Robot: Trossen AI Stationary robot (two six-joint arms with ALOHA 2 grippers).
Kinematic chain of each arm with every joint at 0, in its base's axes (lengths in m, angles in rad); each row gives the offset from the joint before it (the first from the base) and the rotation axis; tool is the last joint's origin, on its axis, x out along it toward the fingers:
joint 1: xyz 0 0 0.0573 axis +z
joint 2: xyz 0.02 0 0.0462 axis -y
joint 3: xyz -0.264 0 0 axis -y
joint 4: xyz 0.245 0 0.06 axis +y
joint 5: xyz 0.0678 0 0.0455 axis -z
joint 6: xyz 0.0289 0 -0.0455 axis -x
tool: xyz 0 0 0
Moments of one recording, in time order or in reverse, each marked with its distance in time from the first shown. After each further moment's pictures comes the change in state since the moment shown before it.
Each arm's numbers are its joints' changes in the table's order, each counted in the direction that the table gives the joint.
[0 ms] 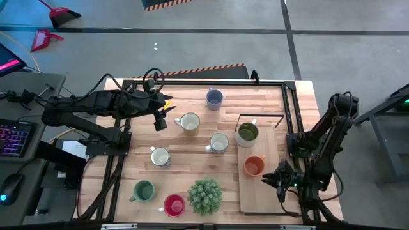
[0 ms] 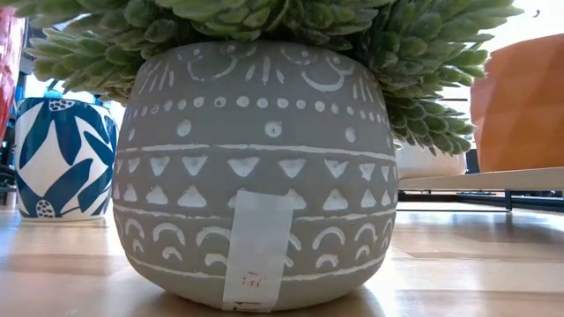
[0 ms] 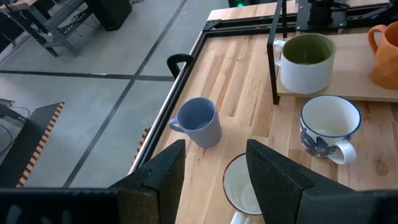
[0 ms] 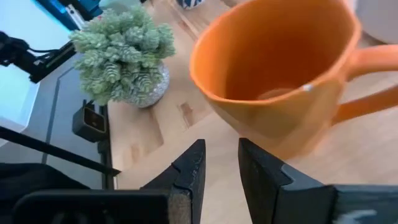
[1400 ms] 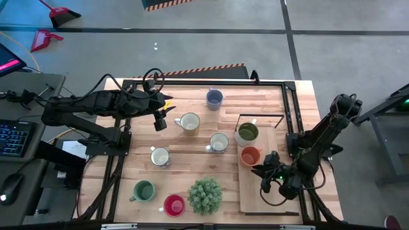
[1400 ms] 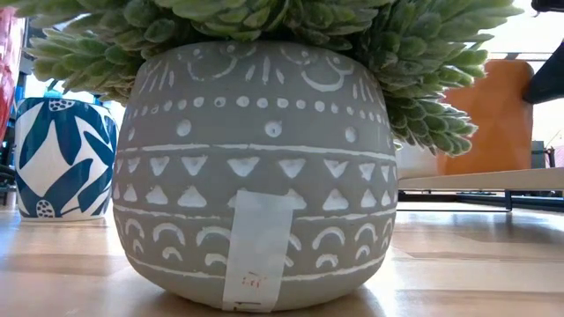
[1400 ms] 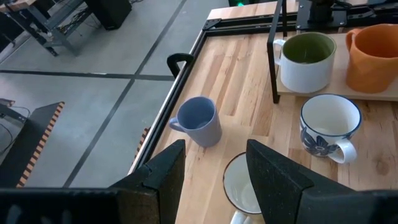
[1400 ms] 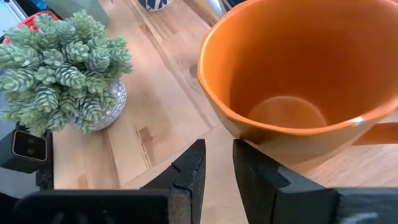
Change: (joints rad) left arm 0.000 0.000 0.000 0.004 0.000 0.000; right arm -0.259 0.000 0.000 -0.057 -0.130 0.249
